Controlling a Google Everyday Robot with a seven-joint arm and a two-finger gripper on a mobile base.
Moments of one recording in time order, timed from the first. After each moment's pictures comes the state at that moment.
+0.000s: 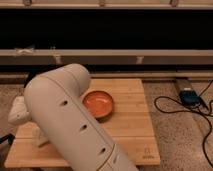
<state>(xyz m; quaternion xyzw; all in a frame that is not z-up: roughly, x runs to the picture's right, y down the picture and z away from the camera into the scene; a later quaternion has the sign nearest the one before) -0.223 0.198 0.827 -0.23 0.30 -0.06 0.92</state>
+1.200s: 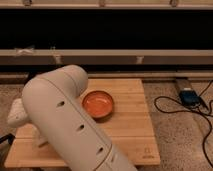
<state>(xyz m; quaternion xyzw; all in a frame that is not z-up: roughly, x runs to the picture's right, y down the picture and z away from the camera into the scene) -0.228 0.205 0.829 -0.23 0.30 -0.07 0.92</state>
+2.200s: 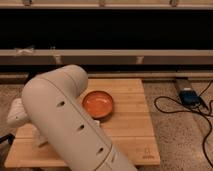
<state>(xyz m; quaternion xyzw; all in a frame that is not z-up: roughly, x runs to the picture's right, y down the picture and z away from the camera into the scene) -0.228 0.201 0.825 -0.23 0.30 -0.07 0.92</state>
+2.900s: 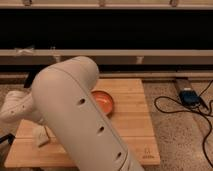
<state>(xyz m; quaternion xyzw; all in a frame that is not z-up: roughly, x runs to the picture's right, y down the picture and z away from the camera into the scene) -0.245 0.172 0.773 -0.23 0.22 -0.02 0.95</state>
